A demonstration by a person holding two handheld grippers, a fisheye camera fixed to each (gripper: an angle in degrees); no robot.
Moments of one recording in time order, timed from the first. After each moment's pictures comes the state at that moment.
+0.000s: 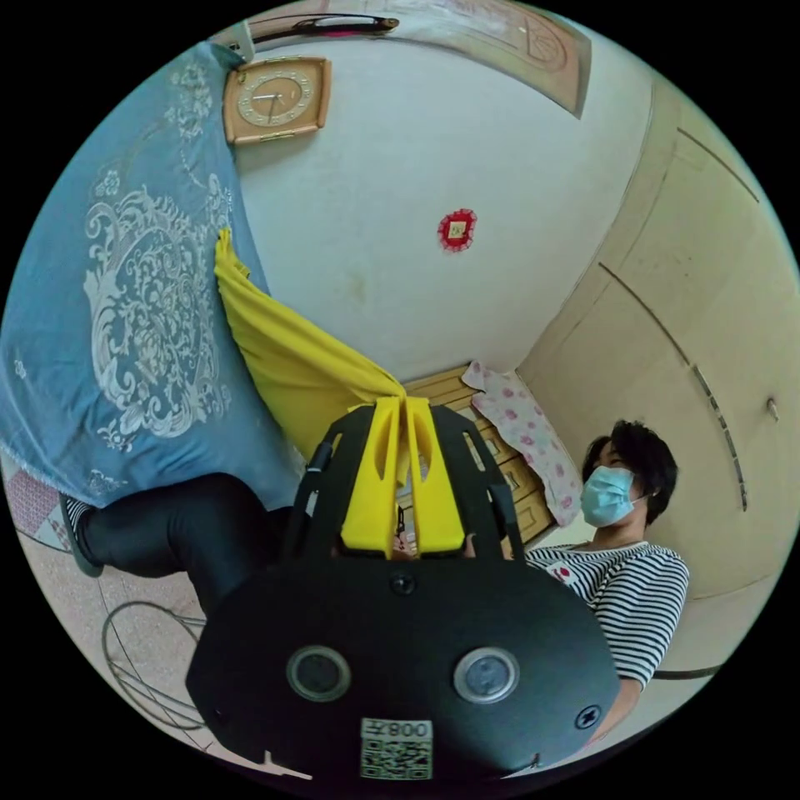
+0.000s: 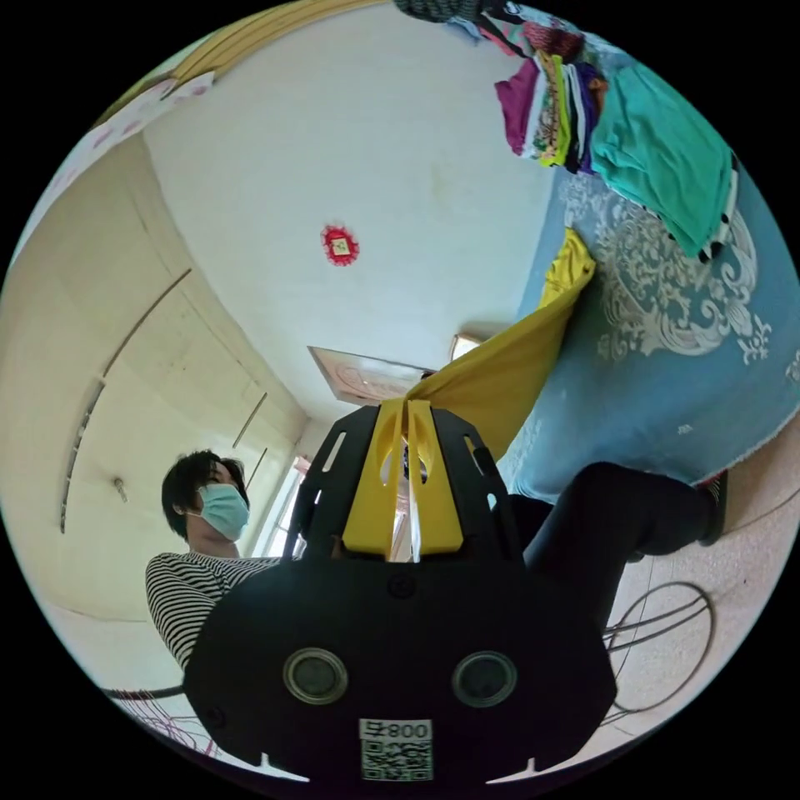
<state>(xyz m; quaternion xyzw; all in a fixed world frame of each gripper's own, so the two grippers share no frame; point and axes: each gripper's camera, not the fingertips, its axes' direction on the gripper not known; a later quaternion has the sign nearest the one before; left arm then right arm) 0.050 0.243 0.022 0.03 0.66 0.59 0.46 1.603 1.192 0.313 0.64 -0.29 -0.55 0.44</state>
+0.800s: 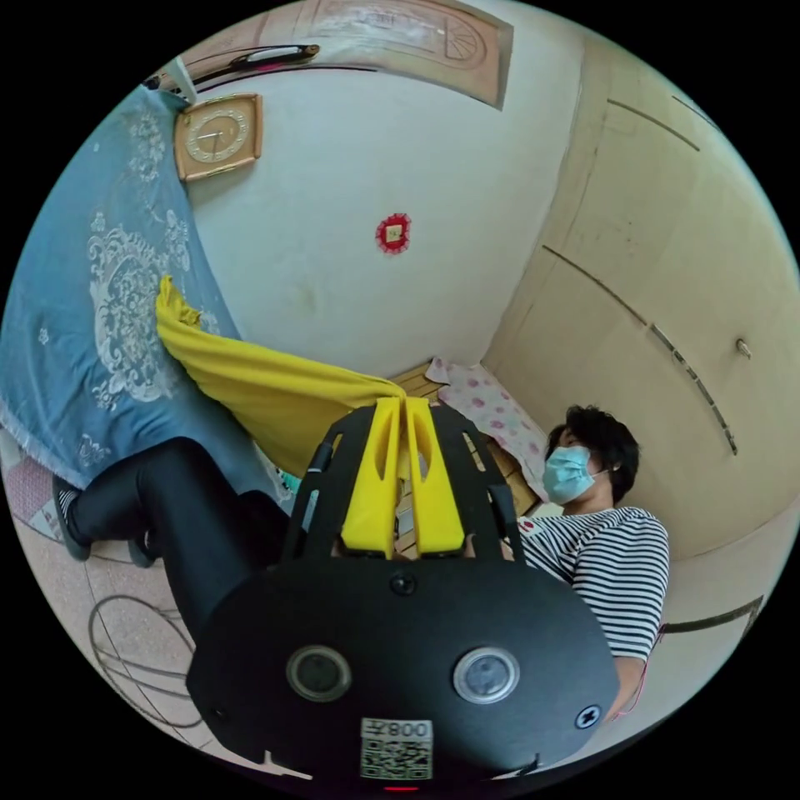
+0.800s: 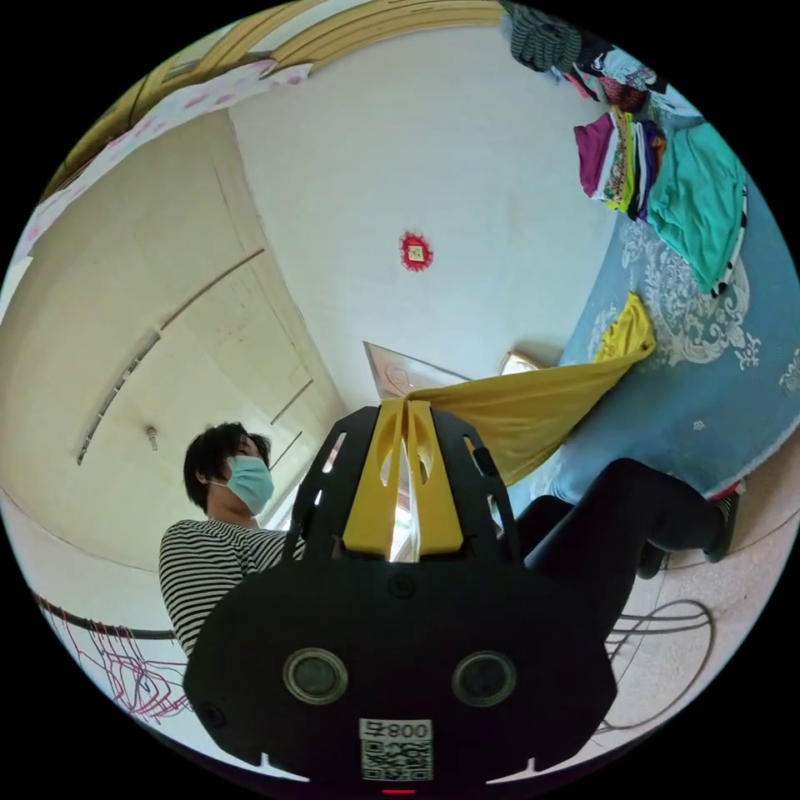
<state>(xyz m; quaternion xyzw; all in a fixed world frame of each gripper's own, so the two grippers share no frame) -0.006 0.252 0.038 0.06 0.69 0.60 0.40 1.645 1.257 0.358 0.64 -0.28 -0.62 0.36</state>
